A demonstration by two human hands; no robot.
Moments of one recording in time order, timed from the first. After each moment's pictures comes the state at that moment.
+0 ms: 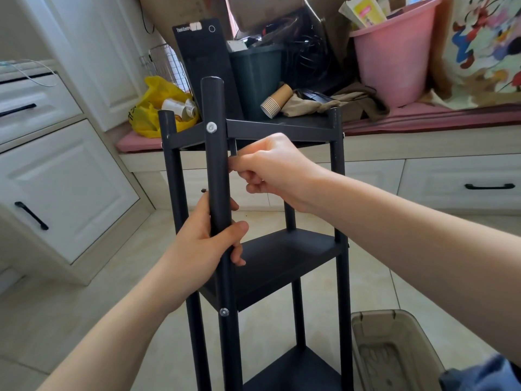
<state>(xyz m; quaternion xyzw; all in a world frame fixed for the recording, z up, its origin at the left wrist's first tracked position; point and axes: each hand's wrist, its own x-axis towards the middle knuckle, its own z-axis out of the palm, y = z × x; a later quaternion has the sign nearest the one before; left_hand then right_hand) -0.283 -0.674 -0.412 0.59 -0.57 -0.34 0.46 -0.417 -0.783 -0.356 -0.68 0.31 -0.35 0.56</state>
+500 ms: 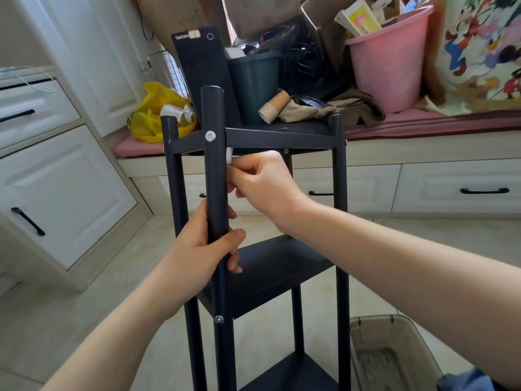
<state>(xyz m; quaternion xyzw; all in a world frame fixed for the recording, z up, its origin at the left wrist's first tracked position) -0.284 -0.674 -0.411 0.59 -0.57 -0.34 0.46 -0.404 -0.776 -0.380 -0.69 0.29 -0.45 0.49</state>
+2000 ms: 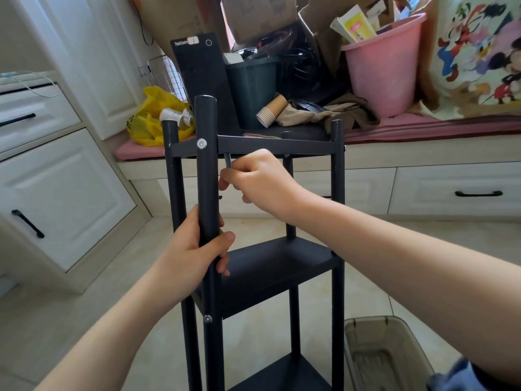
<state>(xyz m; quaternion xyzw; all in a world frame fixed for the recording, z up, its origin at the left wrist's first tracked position) -0.285 -0.671 -0.407 0.59 -0.57 -0.31 0.47 -0.412 -0.785 -0.366 -0.76 0.30 -0.38 0.43</state>
